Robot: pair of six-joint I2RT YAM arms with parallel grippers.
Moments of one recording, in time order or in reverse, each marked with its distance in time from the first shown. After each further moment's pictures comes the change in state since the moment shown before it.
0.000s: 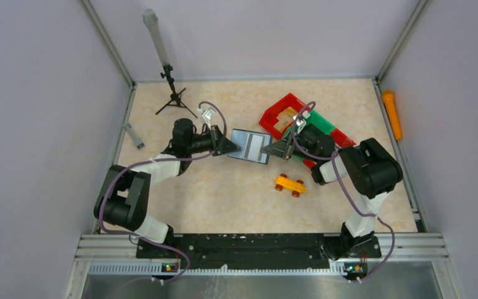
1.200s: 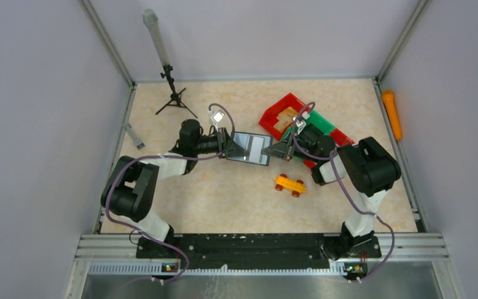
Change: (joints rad) left arm -0.043 0.094 0.014 0.115 0.092 -0.082; right arm -0.009 0.027 -0.006 0.035 -0.028 0.063
